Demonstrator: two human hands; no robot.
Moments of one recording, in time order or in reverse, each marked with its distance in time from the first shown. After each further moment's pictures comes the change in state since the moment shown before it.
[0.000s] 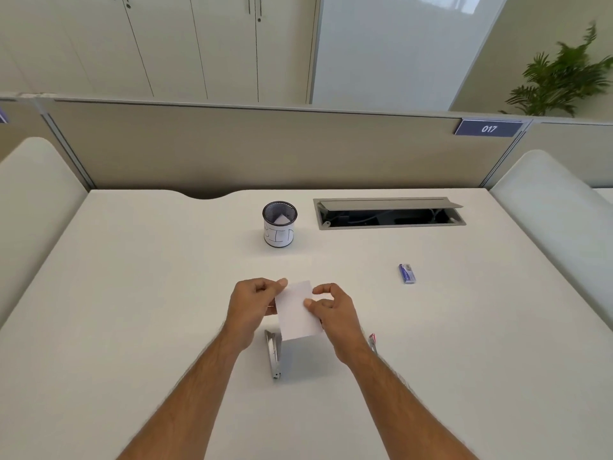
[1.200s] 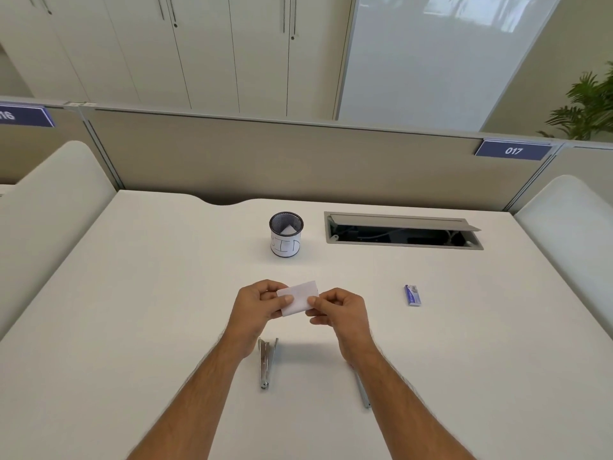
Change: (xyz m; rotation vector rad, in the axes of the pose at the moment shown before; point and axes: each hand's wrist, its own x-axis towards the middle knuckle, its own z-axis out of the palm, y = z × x) left_hand -0.015 0.012 0.025 -0.104 -0.003 0.044; right_hand 0.018 -0.026 -0.035 0.163 -0.070 -0.070
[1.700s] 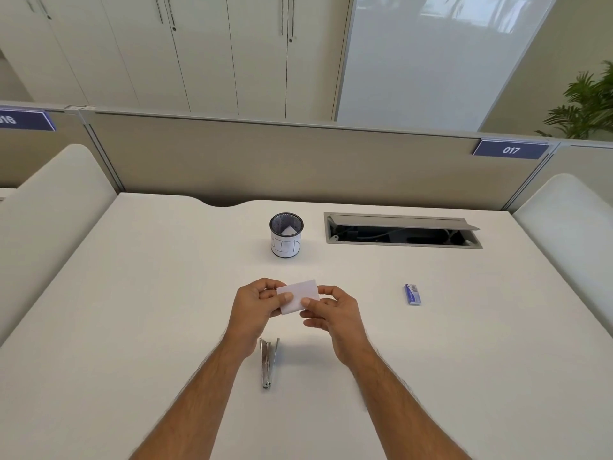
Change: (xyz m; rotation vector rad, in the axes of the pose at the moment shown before) left_hand -0.002 0.002 0.002 0.004 0.048 0.050; right_hand -0.005 0.000 0.010 0.106 -0.049 0.055
